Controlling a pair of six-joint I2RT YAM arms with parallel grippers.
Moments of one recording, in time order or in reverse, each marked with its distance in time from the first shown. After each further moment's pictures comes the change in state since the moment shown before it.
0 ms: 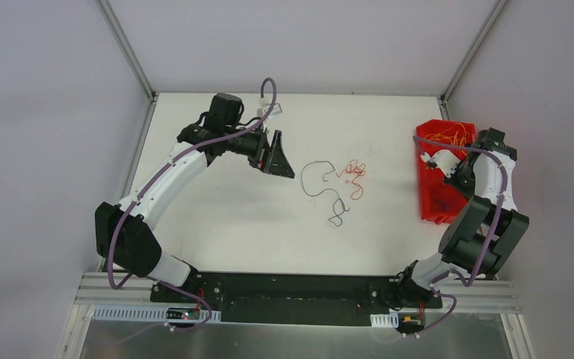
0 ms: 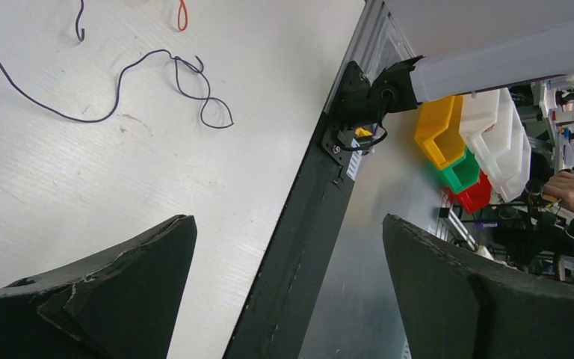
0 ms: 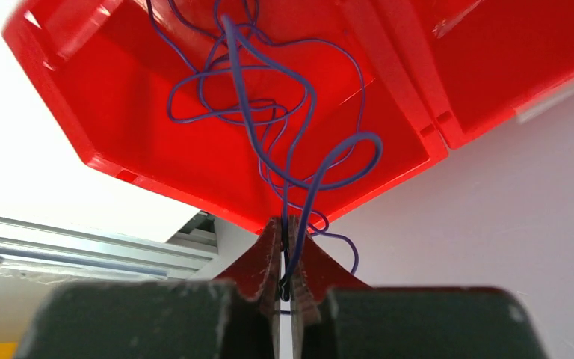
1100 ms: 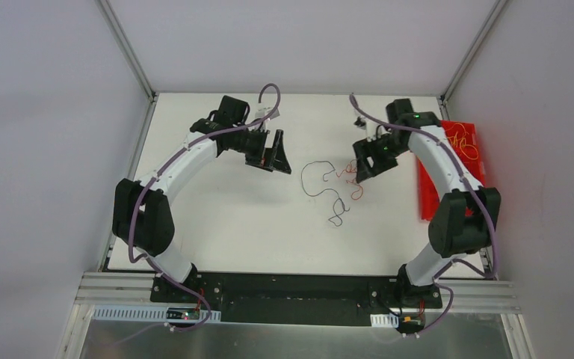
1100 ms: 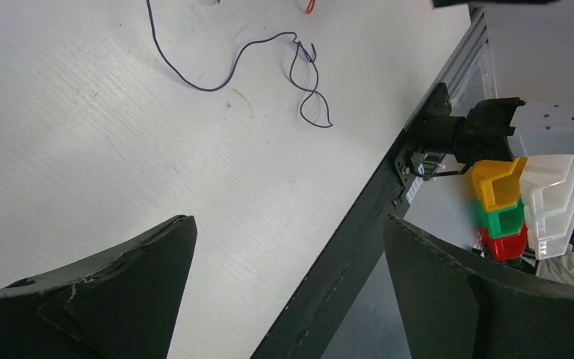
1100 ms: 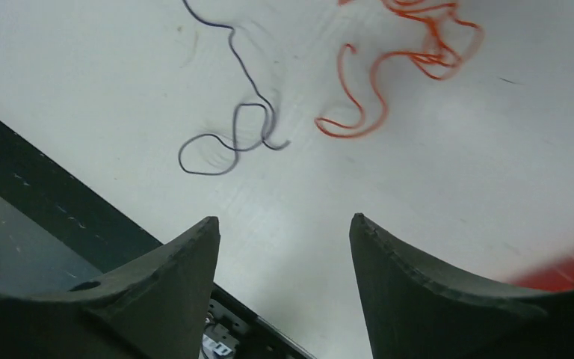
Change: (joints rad) left arm 0.045 0.159 0.032 -0.052 -0.185 0.032; right arm 0.574 0.079 0.245 -0.125 -0.507 0.888
